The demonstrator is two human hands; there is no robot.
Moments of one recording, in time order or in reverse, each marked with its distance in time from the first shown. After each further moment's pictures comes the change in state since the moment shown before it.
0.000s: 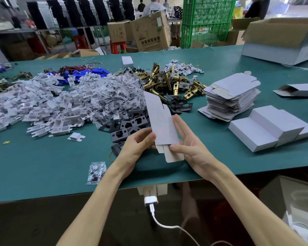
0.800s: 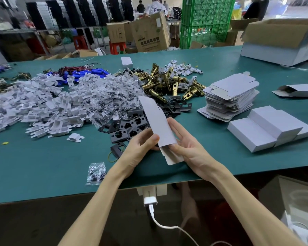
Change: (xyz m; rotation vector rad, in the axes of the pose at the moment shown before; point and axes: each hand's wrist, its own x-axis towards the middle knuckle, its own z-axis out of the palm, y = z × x) left_hand 0.000 0.000 0.004 0.103 -0.059 0.051; right_hand 0.002 0.002 0.002 -0.029 -0.023 -0.008
